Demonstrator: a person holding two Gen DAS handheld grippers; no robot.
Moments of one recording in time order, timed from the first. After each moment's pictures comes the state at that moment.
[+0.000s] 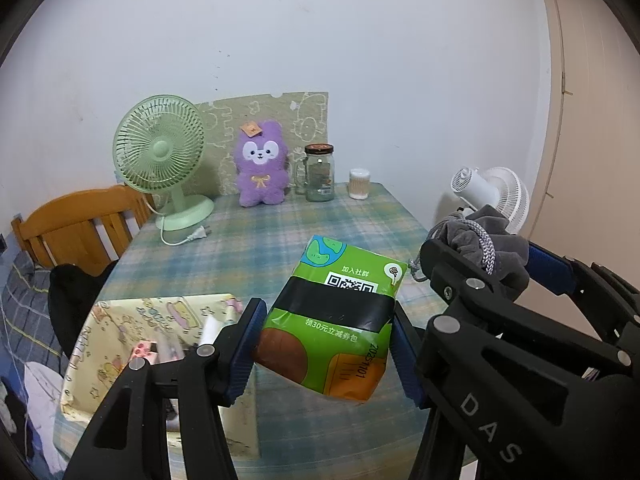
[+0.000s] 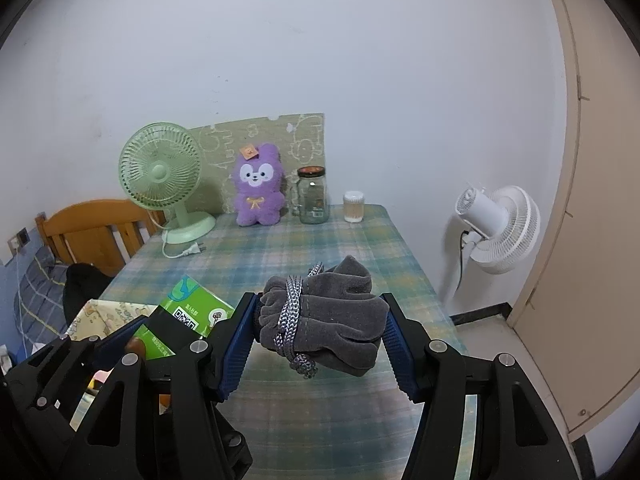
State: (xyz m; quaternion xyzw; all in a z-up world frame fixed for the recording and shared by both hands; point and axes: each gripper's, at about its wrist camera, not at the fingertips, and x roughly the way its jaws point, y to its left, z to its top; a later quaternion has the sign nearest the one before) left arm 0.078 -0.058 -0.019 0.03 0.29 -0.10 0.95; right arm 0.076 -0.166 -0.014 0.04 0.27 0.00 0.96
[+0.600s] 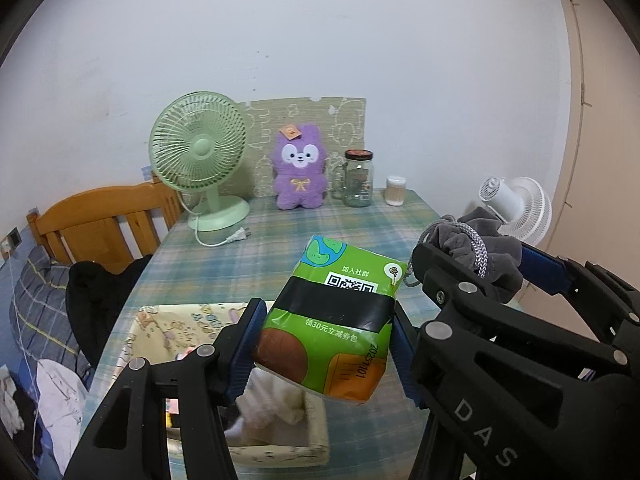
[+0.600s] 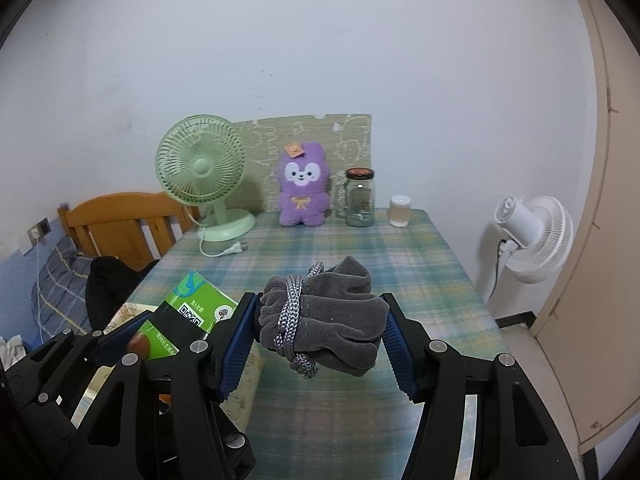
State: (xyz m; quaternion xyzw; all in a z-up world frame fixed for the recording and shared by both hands) left arm 0.085 0.001 -0.015 0.02 0.29 -0.06 0.96; right arm 0.094 -0.105 -0.008 0.03 0.27 0.05 0.96
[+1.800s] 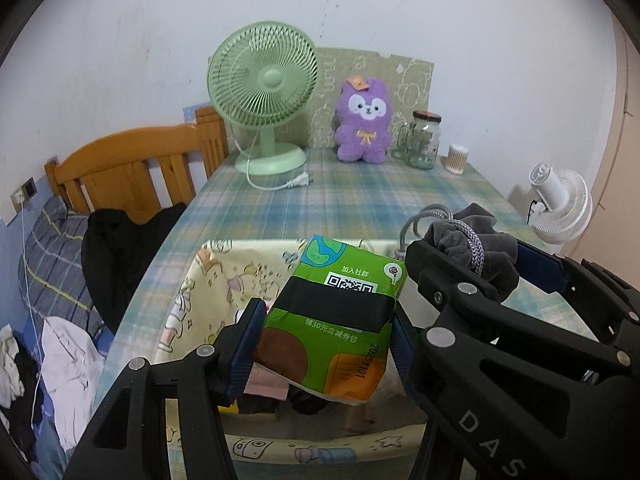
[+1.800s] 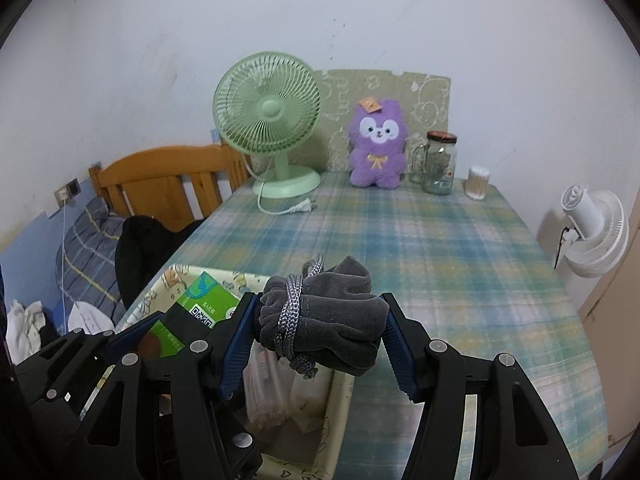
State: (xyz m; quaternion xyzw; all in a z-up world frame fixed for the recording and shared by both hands) left arm 0.108 0.092 -0.070 -0.01 0.35 -0.02 0.94; right arm 0.126 -0.007 -0.059 0.01 0.32 0.12 0.94
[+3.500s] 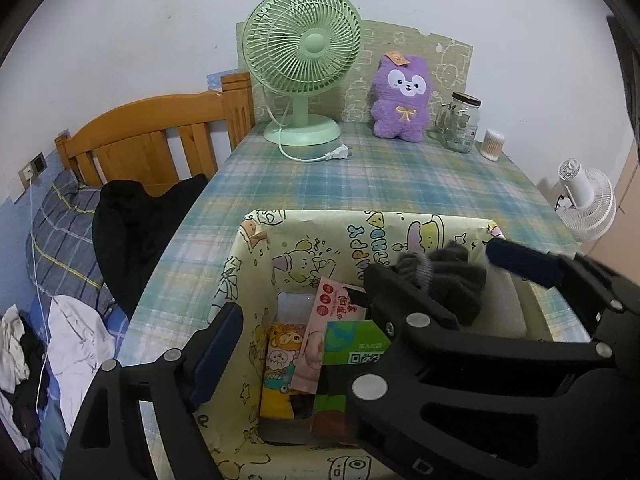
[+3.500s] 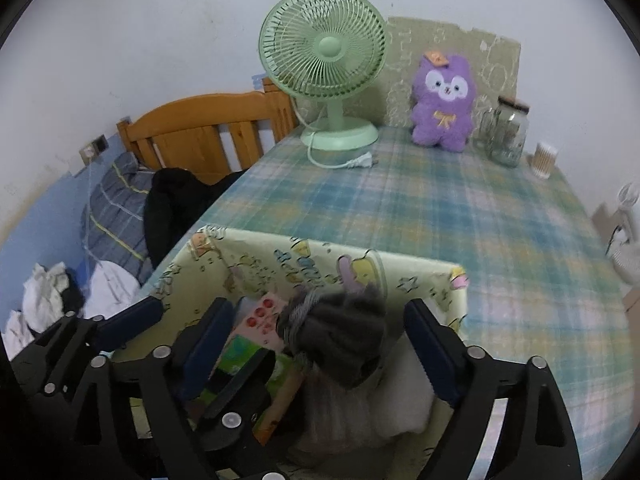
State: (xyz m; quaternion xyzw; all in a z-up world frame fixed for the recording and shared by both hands) left arm 0.130 0.135 -0.090 -0.02 0.39 0.01 0.92; right arm 0.164 0.047 -0.089 -0.02 0.39 0.19 0.90
